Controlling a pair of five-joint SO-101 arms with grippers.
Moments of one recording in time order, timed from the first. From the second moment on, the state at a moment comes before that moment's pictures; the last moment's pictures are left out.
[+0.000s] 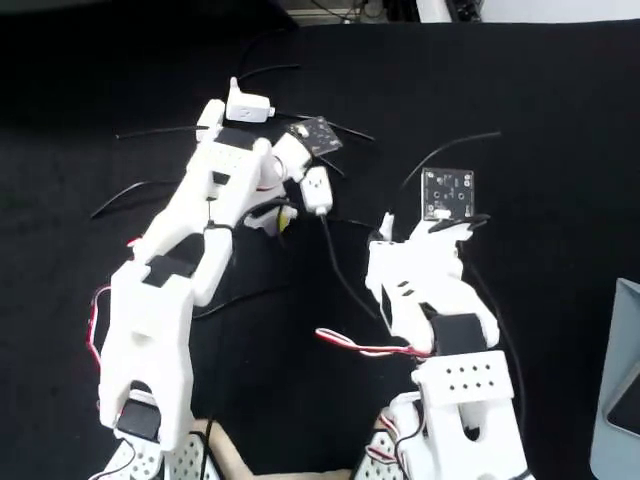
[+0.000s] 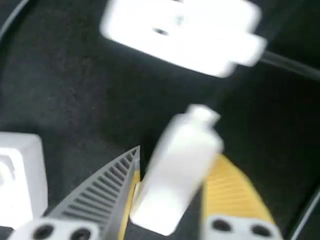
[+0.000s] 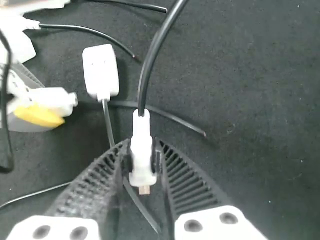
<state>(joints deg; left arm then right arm) 10.6 38.4 -20.1 67.7 -44.3 -6.5 -63.5 70.6 45.1 -8.0</state>
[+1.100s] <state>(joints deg) 12.7 14.4 13.7 83.8 -24.8 -6.5 -64.0 71.6 45.1 -8.0</state>
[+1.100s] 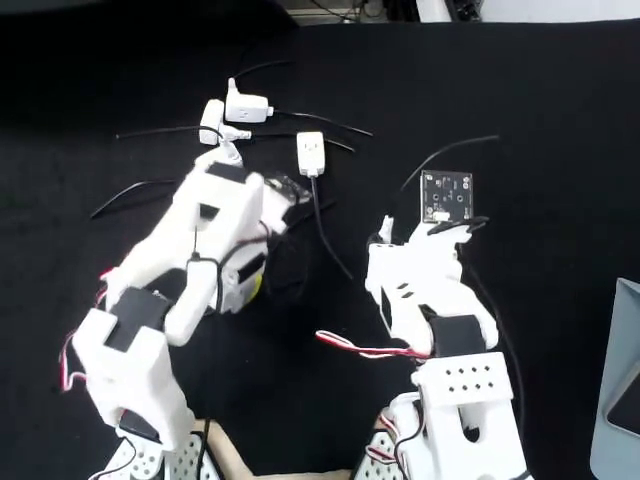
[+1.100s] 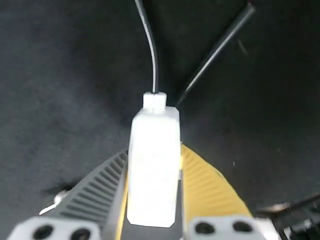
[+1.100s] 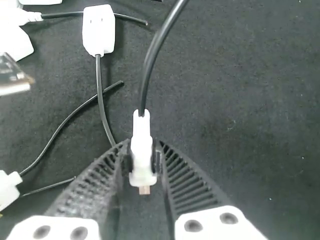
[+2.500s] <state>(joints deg) -4.8 18.7 6.5 70.0 -45.4 -6.5 -64.0 71.6 45.1 -8.0</state>
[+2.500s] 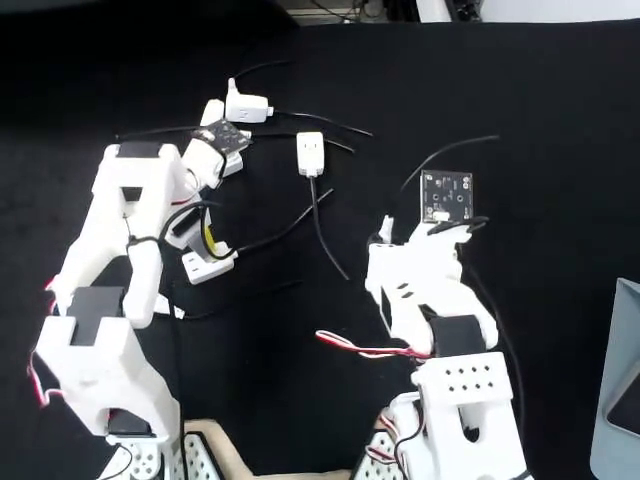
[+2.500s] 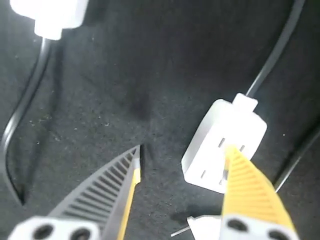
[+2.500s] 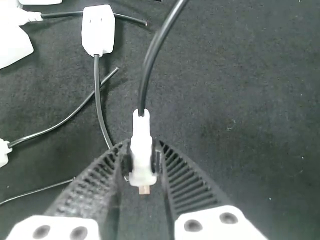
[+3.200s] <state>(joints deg) -1.0 11.5 16.0 66.9 -45.7 -6.5 -64.0 72.3 45.1 -8.2</state>
